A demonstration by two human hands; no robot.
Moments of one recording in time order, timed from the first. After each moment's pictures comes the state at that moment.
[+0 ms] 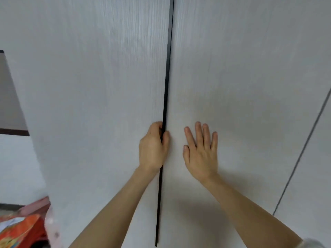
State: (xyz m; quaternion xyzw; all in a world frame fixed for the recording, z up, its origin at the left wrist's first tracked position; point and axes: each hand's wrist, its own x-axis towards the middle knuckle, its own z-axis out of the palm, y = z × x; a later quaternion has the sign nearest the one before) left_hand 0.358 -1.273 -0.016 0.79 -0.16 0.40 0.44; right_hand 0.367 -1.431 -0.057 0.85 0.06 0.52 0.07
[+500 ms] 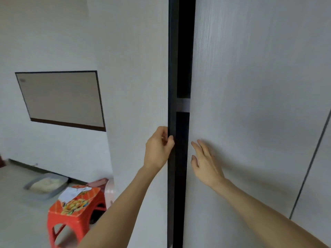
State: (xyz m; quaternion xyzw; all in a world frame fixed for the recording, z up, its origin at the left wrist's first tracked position) left_hand 0.228 -1.226 -0.017 0.81 -0.09 0.37 0.44; right_hand 0.259 -1.395 -0.065 0.93 0.20 0.25 -0.18
